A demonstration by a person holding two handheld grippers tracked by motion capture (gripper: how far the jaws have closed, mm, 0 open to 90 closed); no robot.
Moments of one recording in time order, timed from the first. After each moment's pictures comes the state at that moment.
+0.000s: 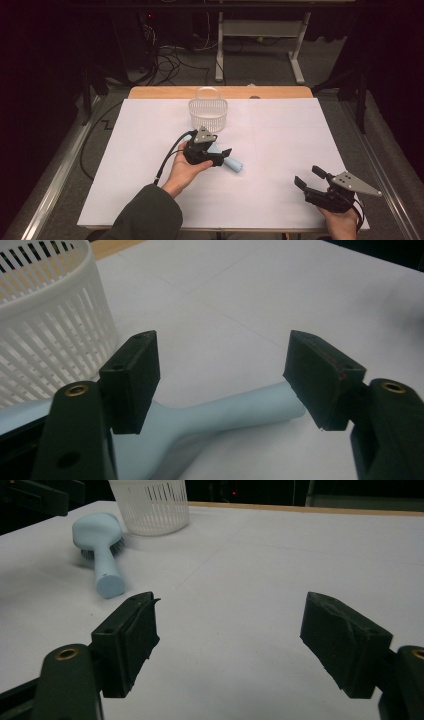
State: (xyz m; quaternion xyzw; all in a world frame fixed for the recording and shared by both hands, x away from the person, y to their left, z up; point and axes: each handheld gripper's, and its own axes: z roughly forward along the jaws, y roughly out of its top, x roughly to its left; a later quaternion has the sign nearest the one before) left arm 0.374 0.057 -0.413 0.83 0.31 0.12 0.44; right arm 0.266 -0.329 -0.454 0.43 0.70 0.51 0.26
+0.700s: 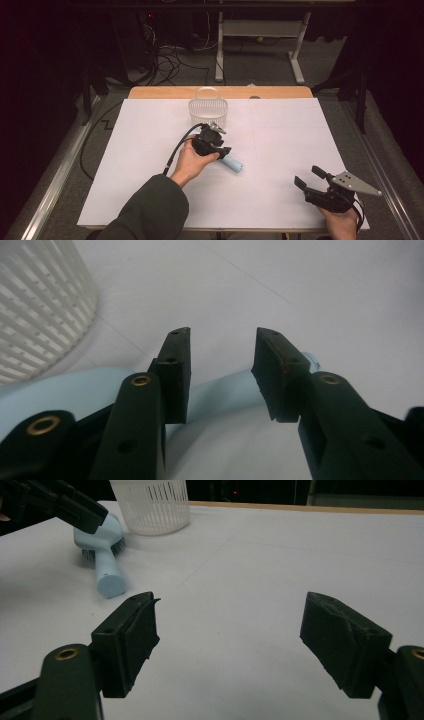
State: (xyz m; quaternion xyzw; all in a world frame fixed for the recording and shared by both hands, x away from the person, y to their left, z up) left arm 0.402 0.032 -0.408 0.88 0.34 0.06 0.33; right arm 0.267 -0.329 -0.454 0.43 0.70 0.51 0.25
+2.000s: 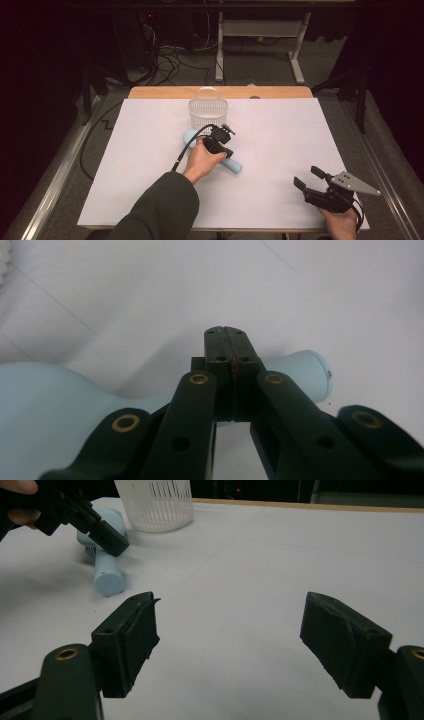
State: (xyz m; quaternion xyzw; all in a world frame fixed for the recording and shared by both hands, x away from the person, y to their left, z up) left arm 0.420 0.010 -0.426 0.90 0.36 -0.01 0.26; right arm 0.267 -0.328 -0.455 0.43 0.71 0.50 0.25
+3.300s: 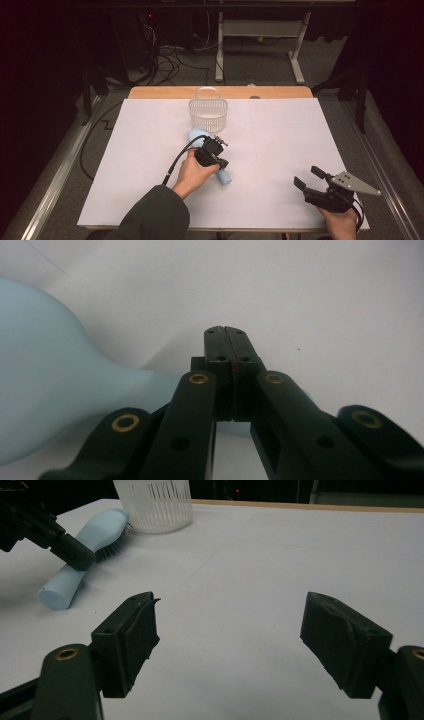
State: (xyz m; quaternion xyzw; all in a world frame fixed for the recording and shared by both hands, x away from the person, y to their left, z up) left arm 0.382 0.031 -0.431 0.89 0.35 -0.02 0.28; right arm 0.267 -0.328 -0.455 0.43 0.70 0.51 0.25
